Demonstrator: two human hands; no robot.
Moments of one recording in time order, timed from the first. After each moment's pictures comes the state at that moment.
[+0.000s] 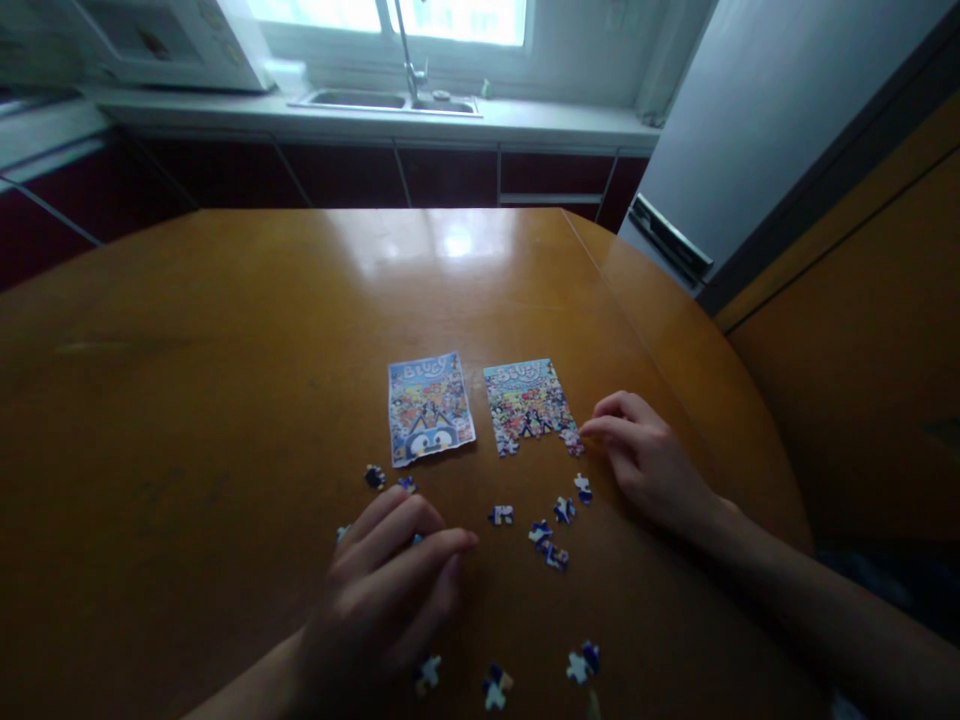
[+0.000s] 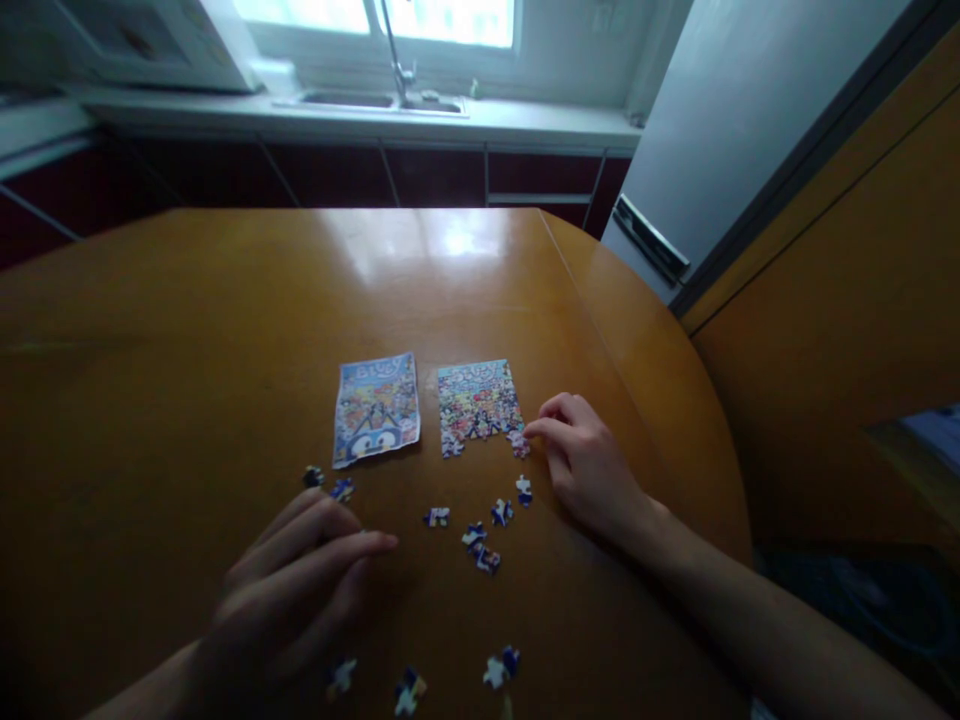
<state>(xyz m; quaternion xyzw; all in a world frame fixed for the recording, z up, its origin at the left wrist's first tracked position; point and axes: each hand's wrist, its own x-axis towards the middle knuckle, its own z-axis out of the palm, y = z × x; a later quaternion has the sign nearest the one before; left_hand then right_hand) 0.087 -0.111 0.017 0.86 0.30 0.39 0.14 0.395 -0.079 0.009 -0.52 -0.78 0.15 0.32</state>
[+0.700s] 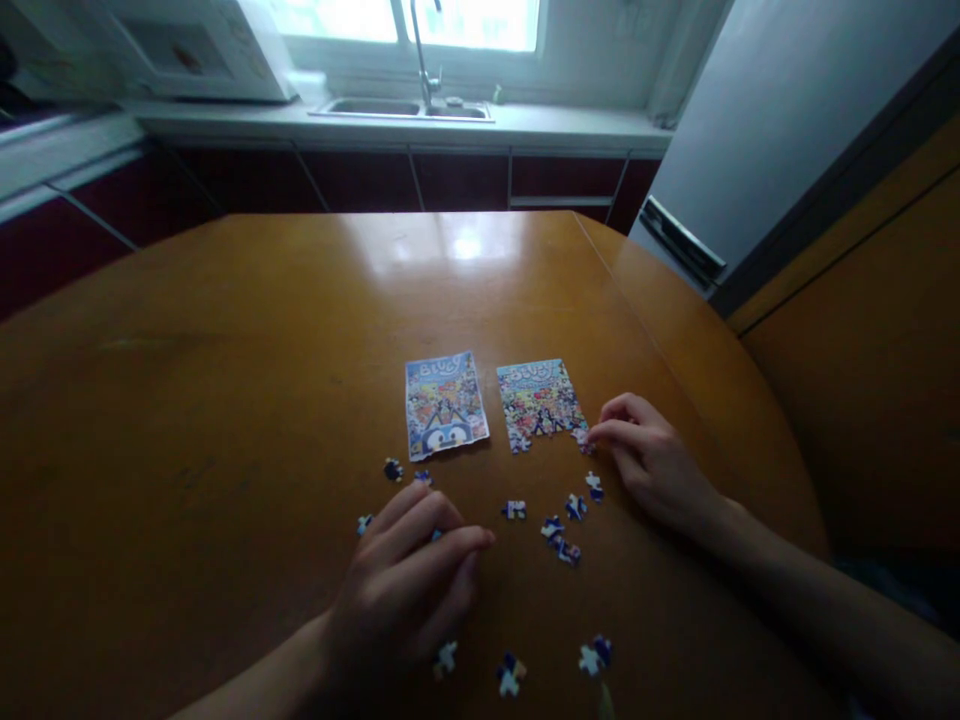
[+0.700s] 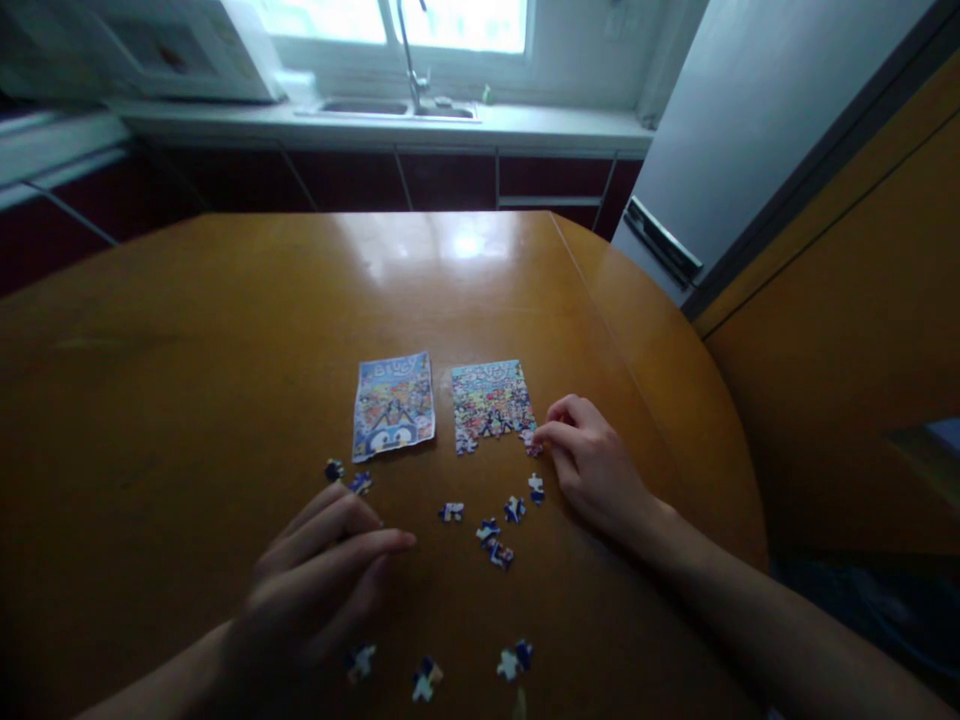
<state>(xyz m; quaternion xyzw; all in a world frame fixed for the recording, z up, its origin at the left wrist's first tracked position) 0.087 -0.113 0.017 0.86 0.27 0.40 0.14 0.393 -0.079 0.002 -0.51 -0.78 0.17 0.31</state>
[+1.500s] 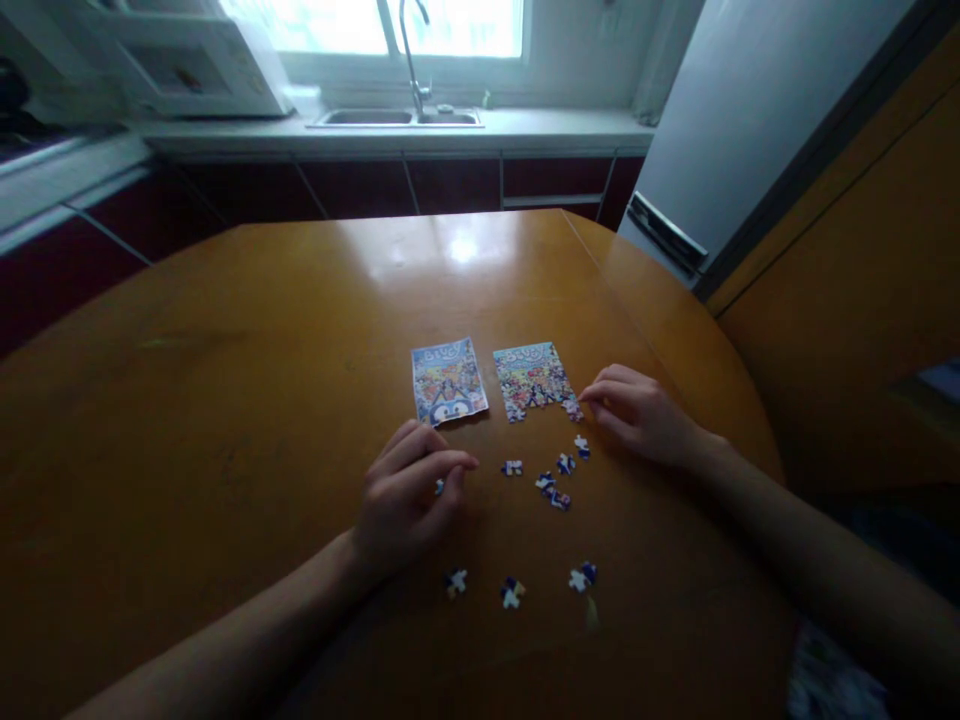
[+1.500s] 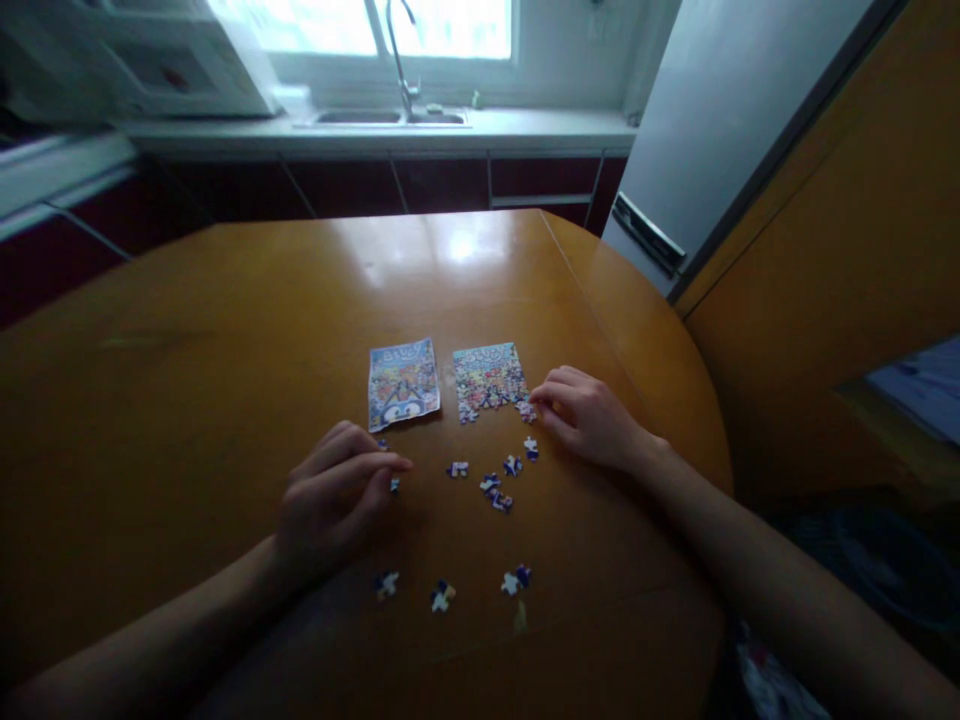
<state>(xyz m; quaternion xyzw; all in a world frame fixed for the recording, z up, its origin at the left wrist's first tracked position) 0.082 -0.095 0.018 0.84 0.28 0.44 0.12 0.412 -0.068 0.016 -0.40 -0.86 0.14 0.29</state>
